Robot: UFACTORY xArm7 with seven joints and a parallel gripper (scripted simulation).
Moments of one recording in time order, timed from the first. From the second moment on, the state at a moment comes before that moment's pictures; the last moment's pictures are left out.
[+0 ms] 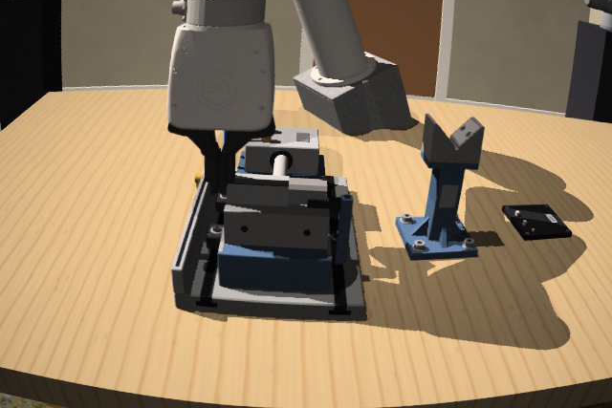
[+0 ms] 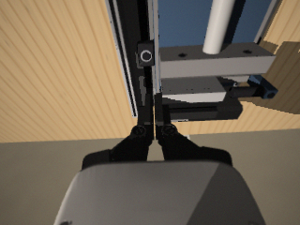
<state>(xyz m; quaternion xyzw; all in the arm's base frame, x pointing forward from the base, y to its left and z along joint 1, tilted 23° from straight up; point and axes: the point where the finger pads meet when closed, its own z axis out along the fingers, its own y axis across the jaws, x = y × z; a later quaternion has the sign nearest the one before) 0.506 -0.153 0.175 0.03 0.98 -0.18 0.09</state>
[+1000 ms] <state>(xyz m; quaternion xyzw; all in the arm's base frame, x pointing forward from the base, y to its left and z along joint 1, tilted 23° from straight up) 0.507 -0.145 0.172 0.03 0.98 -0.18 0.09</state>
